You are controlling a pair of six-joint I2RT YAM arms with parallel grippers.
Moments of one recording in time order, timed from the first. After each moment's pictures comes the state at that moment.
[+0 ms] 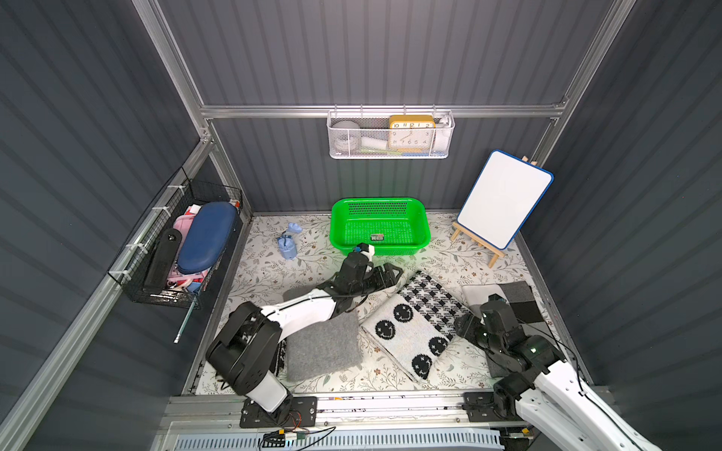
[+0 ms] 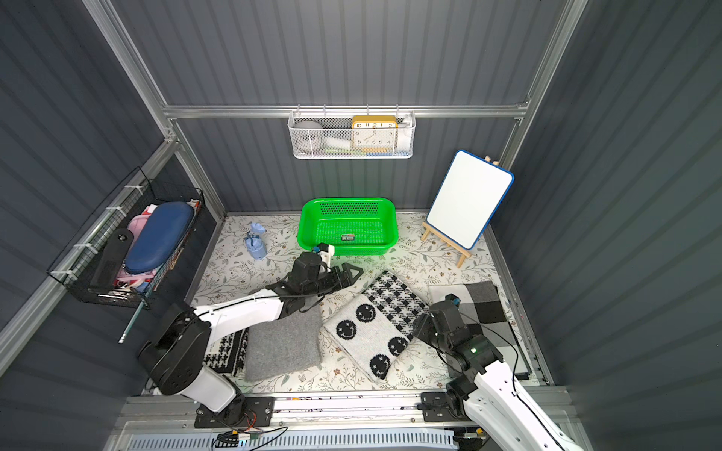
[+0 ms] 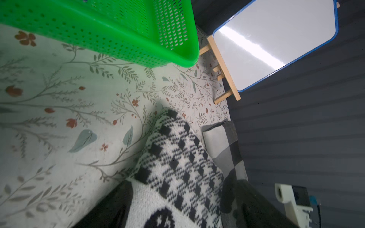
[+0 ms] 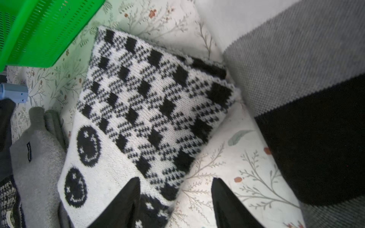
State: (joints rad) left arm -0.71 1.54 0.85 0.21 0.28 -0.86; right arm 0.41 0.67 0.49 -0.72 0.06 0.86
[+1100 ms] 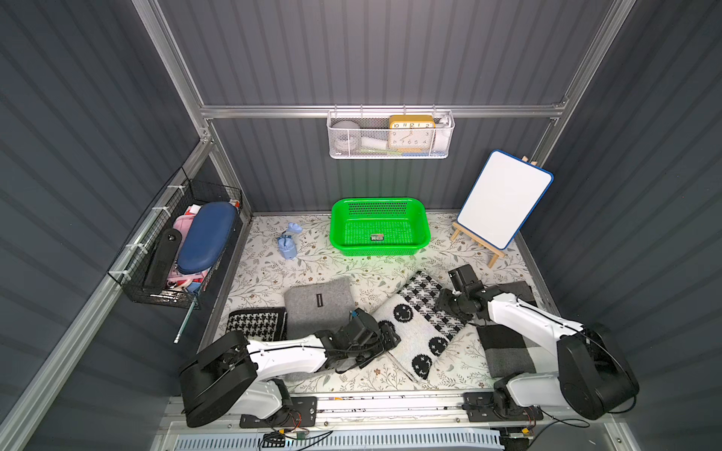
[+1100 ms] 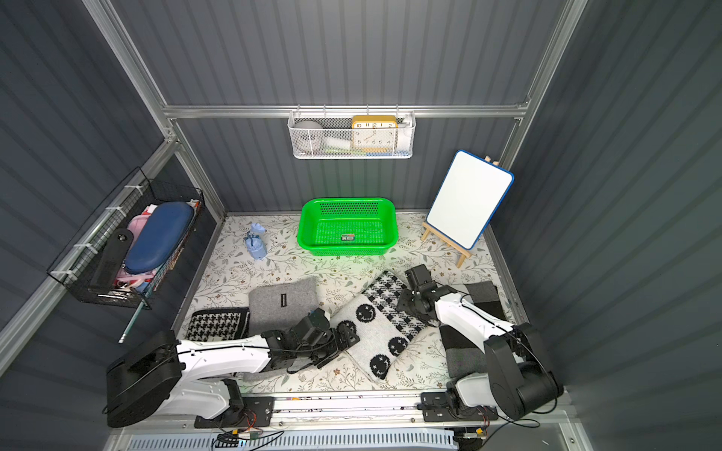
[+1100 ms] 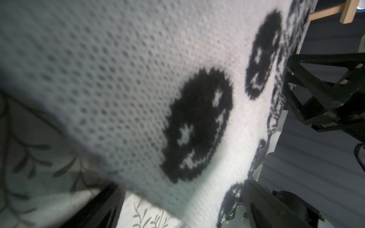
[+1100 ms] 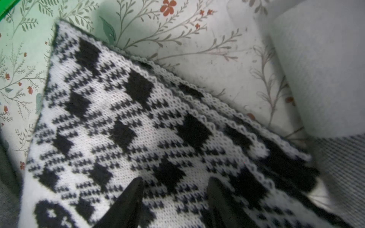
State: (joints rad) left arm -1.06 1.37 0.51 0.05 0.15 -1.35; right arm 0.36 1.37 0.70 -0.45 -0.02 0.72
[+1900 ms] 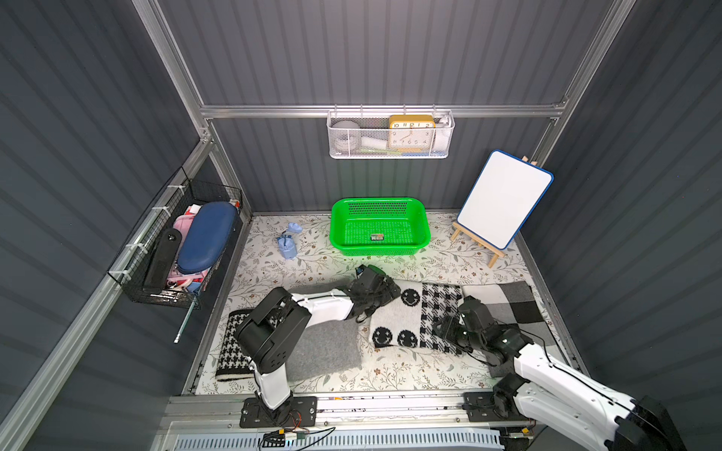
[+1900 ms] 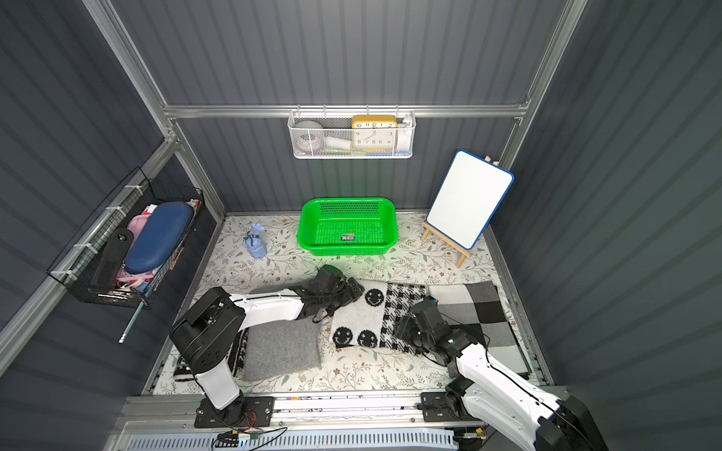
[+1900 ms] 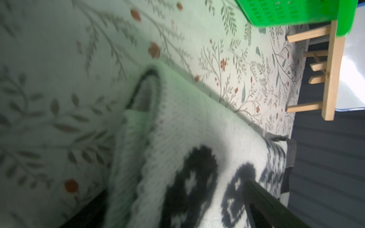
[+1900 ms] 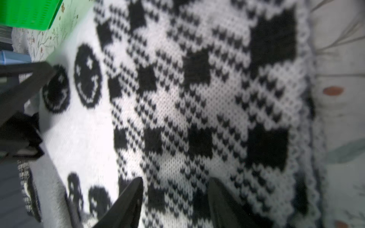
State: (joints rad) left arm -0.77 1.80 0.99 0.01 0.10 -1.07; right arm 0.55 0.83 0.35 -0.41 -0.06 0.98
